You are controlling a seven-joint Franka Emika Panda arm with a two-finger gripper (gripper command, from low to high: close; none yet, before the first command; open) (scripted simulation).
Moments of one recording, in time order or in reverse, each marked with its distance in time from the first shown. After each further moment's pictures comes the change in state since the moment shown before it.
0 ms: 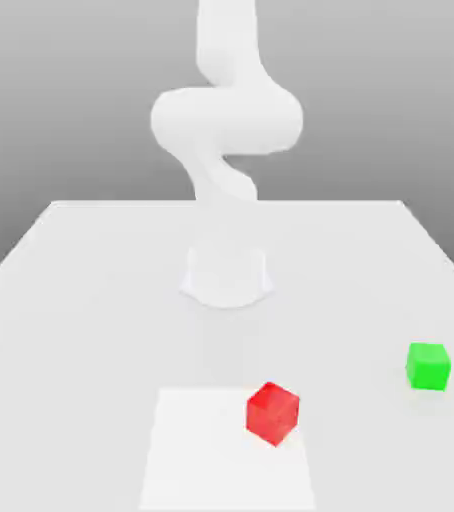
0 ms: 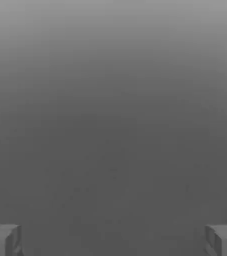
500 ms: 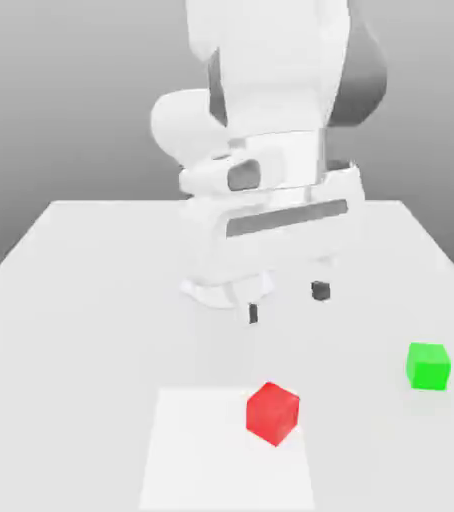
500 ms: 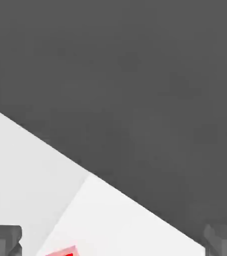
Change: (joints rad) arm 0.208 0.566 -0.087 -0.338 0.048 0.340 -0.550
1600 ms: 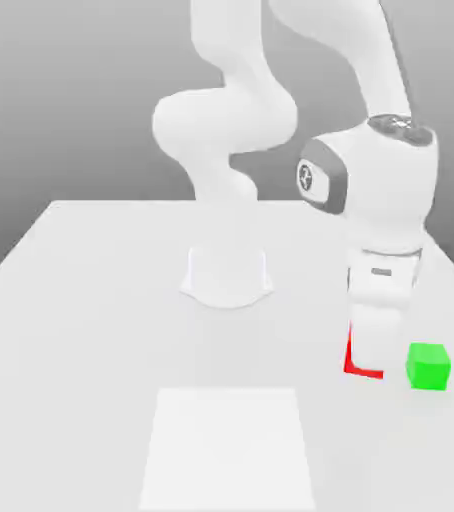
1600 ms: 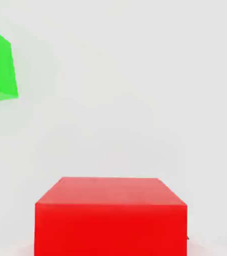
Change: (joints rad) arm 0.321 0.109 0.257 -0.044 -0.033 -0.003 -0.277
